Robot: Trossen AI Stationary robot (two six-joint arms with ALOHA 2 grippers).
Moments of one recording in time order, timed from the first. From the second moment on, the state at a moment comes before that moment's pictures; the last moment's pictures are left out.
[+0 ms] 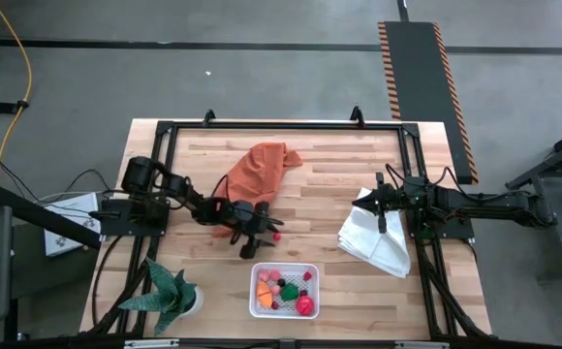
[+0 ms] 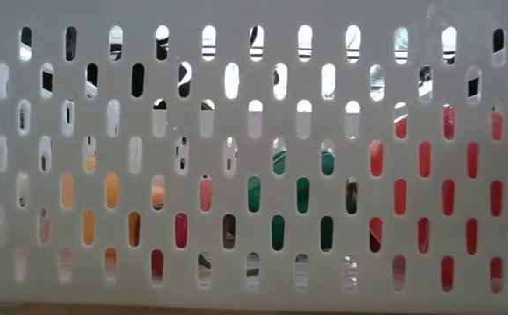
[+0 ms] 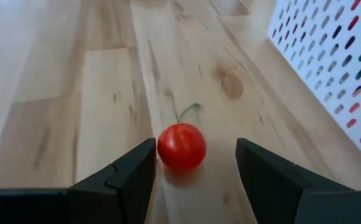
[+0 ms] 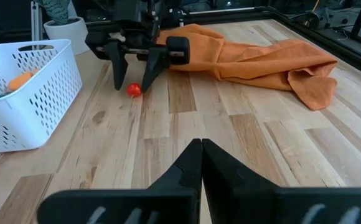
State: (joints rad) left arm 0.03 1.90 0.55 0.80 0.16 0.04; right arm -0.16 0.33 0.01 0.03 -0.12 0.02
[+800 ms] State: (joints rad) left arm 0.03 1.91 0.58 0.80 0.17 0.05; right arm -0.16 0.33 0.01 0.03 -0.12 0.02
